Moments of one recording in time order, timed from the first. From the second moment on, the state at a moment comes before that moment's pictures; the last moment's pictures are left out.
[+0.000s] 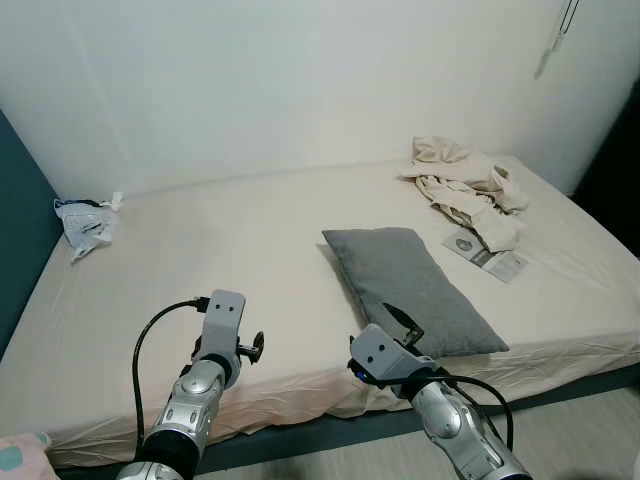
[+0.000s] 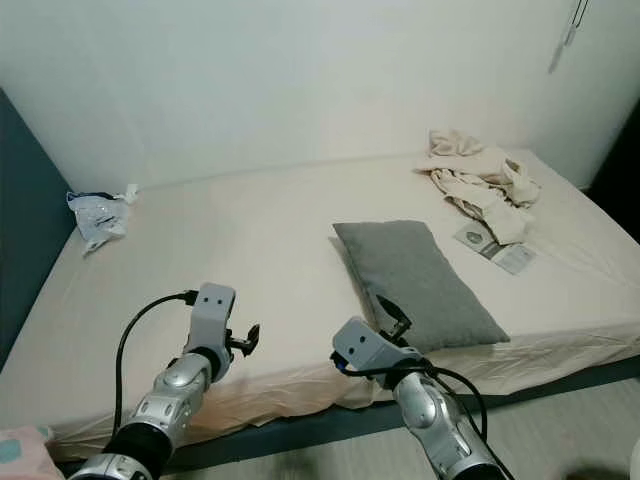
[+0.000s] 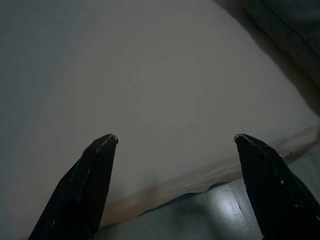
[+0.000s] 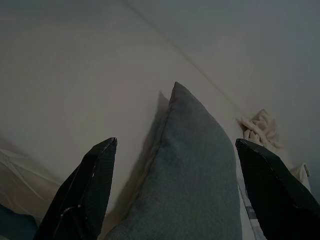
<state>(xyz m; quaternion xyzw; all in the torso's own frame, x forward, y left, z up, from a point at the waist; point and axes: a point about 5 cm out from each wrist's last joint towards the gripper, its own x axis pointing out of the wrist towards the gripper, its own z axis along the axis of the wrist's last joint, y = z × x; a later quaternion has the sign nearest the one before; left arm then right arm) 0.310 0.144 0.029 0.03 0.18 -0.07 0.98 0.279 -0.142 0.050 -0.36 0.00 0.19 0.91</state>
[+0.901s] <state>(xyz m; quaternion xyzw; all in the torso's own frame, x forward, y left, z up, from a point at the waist) 0.309 0.142 0.028 0.03 0.18 -0.07 0.98 0.276 -0.143 0.048 -0.36 0.00 0.19 0.91</state>
